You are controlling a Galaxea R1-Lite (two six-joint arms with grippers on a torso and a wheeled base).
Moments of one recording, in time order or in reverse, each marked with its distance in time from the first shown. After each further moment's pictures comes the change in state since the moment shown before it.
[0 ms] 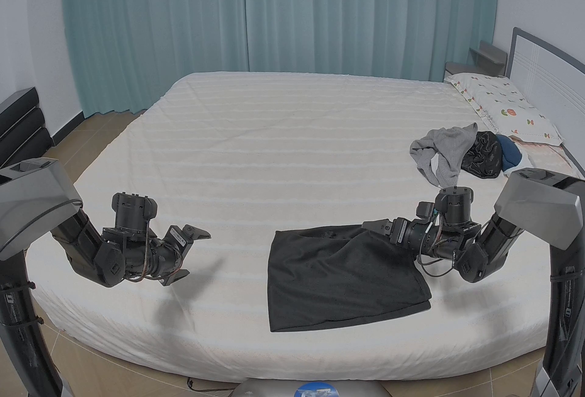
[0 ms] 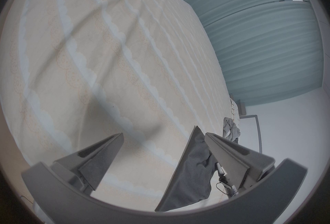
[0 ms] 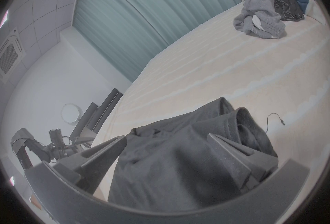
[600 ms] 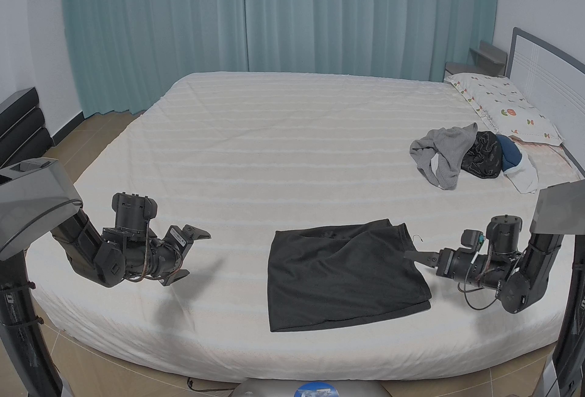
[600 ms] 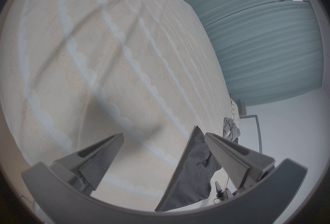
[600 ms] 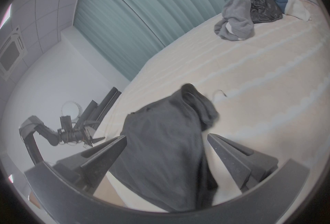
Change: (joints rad) left arm 0.000 0.000 0.000 0.000 0.000 -0.001; right arm -0.157 -0.104 0.482 -0.327 0.125 -0.100
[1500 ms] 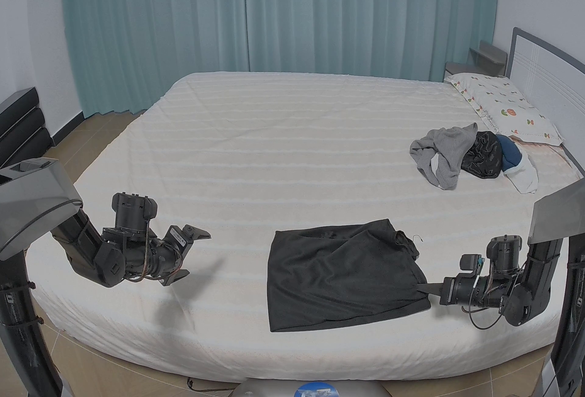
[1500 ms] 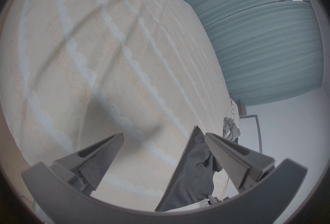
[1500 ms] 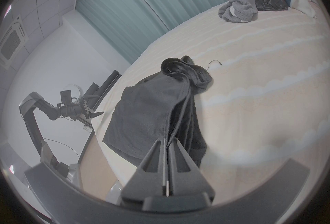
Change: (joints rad) left arm 0.000 0.000 0.000 0.000 0.000 0.001; right arm -0.025 0.055 0.102 -0.002 0.084 -0.154
